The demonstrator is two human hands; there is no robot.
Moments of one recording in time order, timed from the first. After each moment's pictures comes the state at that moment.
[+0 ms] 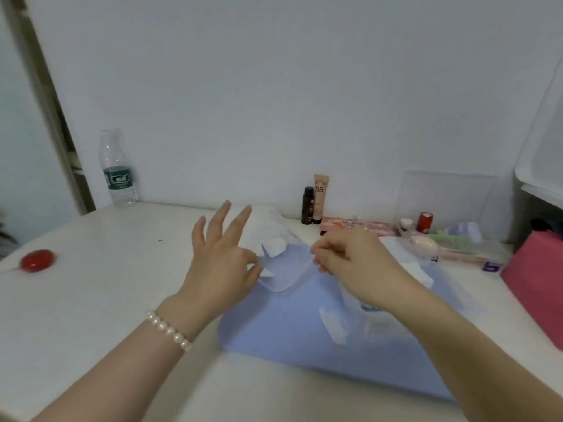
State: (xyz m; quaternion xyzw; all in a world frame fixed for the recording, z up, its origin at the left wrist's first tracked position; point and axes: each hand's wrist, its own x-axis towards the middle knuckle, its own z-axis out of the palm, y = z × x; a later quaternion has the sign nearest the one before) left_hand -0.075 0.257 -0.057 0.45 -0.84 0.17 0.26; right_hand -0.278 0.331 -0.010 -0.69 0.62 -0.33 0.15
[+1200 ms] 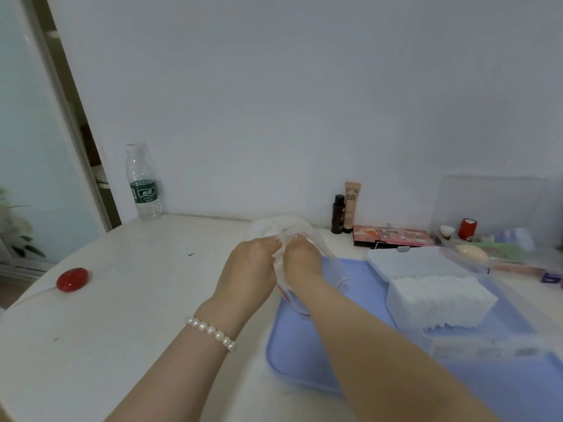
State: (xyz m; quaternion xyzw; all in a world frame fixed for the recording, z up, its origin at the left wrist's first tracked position) left_hand -0.058 0.237 -0.035 0.45 -0.81 -0.04 0.37; right_hand -0.170 0.167 -0.081 -0.62 0.74 -0.26 0.09
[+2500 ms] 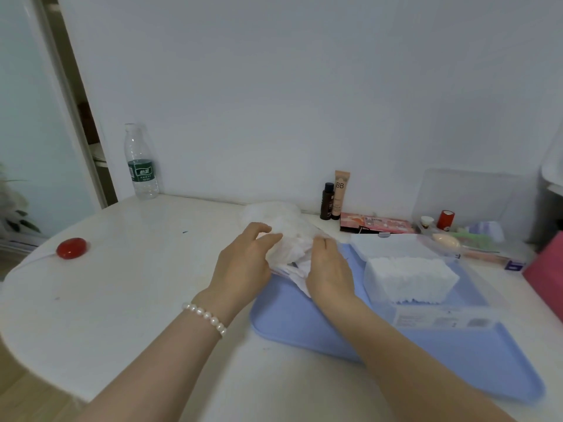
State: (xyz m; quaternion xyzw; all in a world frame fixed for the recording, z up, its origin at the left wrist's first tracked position) left_hand -0.060 0.263 -0.062 0.50 -0.81 -0.04 0.32; right_hand -0.214 0.263 -0.088 -0.64 0.72 -0.26 0.01
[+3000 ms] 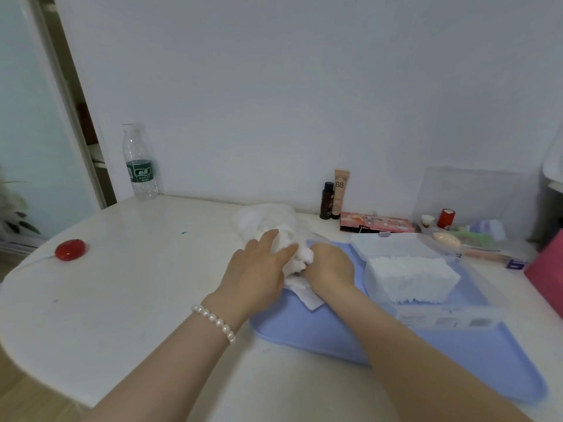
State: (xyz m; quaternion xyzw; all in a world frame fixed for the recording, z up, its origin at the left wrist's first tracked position) left_hand -0.073 0.262 -0.067 0.49 -0.86 0.05 0.12; right_hand -0.219 0.245 -0.087 -0.61 0.76 -0.22 0.06
